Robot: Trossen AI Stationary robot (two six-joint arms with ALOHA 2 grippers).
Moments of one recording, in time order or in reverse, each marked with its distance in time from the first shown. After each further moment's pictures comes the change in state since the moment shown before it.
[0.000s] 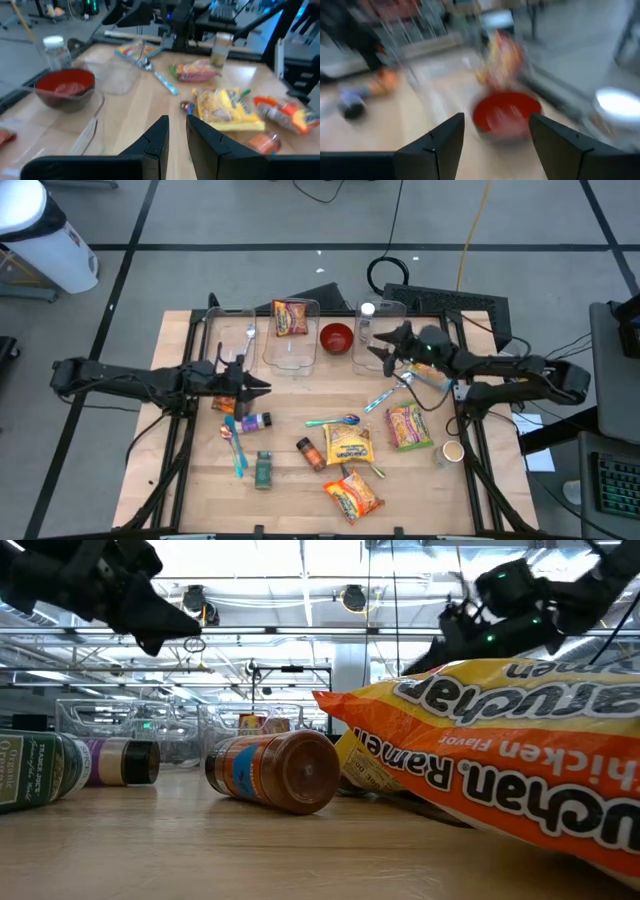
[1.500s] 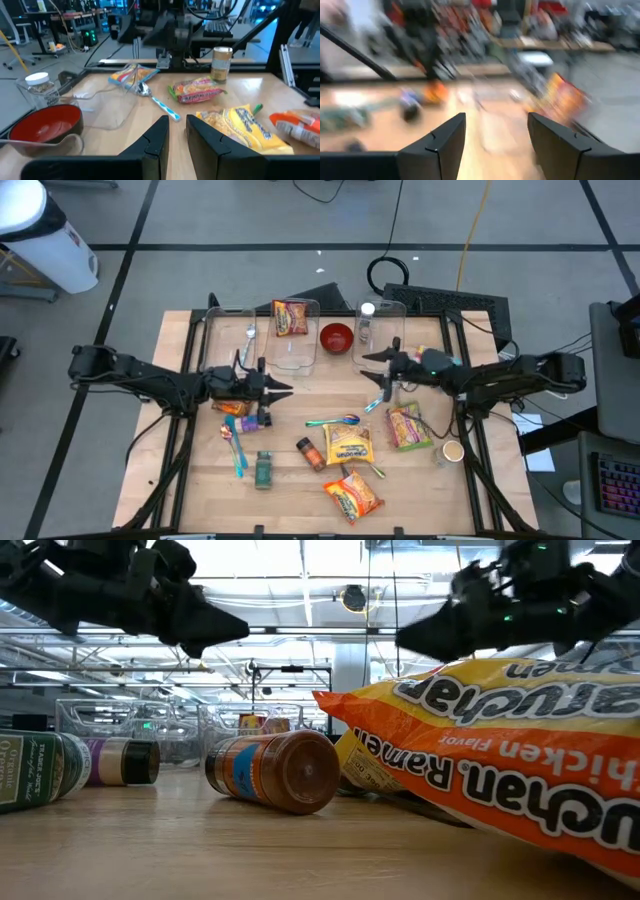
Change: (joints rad) left arm -0.017 0.470 0.000 0.591 -0.009 0.127; right arm 0.294 0.047 -0.039 0.202 0.126 -0.155
